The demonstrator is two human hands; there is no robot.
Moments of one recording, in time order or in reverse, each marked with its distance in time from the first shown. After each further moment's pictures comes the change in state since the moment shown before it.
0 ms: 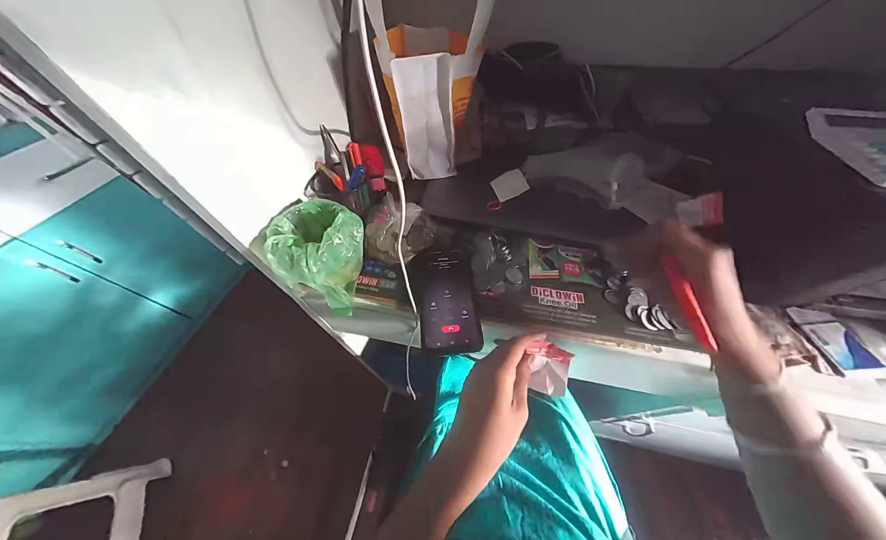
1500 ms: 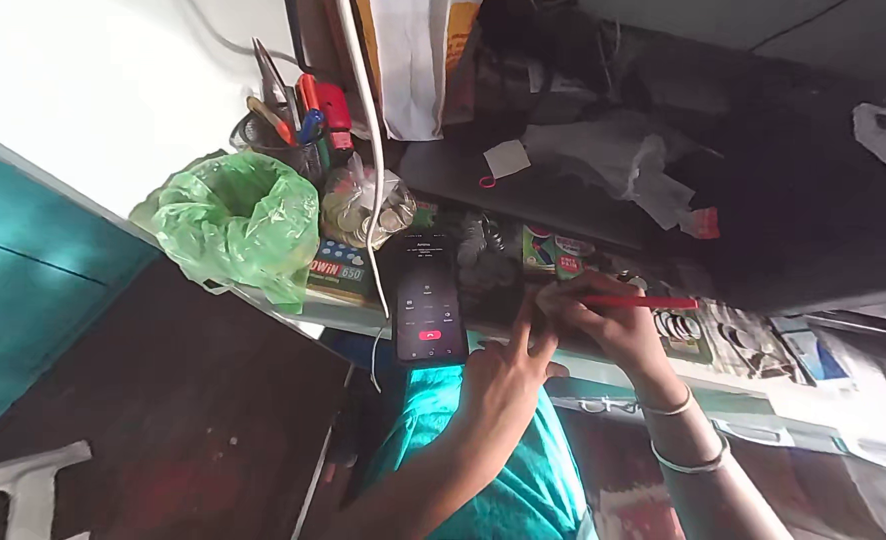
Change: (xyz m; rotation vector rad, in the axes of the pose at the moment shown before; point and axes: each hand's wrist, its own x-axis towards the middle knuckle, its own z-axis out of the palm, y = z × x) left_hand 0.030 -0.005 0.033 0.763 -0.168 0.062; right_hand -0.033 0.015 0.077 0.563 -0.139 0.209
